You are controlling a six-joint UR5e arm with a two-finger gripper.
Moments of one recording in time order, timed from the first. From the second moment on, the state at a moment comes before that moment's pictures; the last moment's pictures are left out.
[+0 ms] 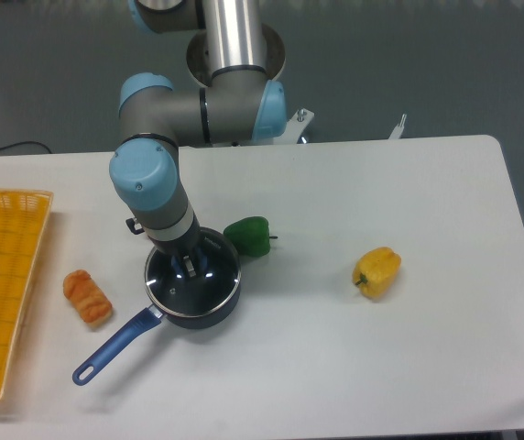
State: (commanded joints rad) arm 2.16 -1.91 -1.64 -1.18 1.62 1.29
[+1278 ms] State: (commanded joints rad) arm 2.28 -1.91 -1.53 -1.24 1.58 1.59
